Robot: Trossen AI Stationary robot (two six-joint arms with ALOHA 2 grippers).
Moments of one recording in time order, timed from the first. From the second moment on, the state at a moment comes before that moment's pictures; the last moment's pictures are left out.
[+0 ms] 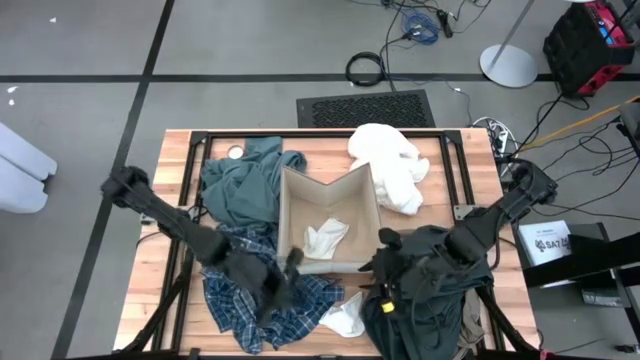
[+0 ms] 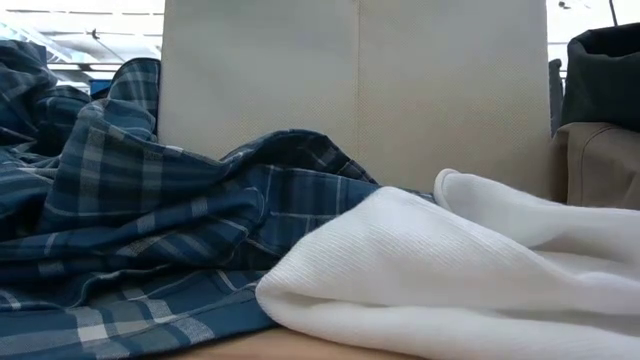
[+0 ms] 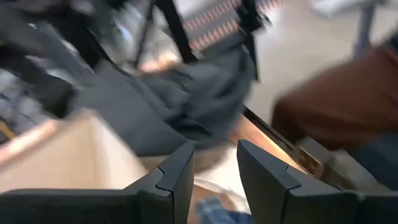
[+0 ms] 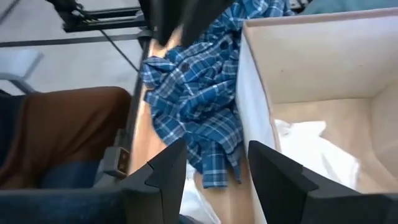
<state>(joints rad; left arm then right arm) -0.55 1.49 1.18 -0.10 -0.14 0.27 0.64 1.50 1.49 -0.74 0.43 0.52</state>
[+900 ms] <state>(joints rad) -0.40 1.91 1.31 -0.17 0.12 0.21 0.65 1.50 1.39 -0.71 0.69 0.42</state>
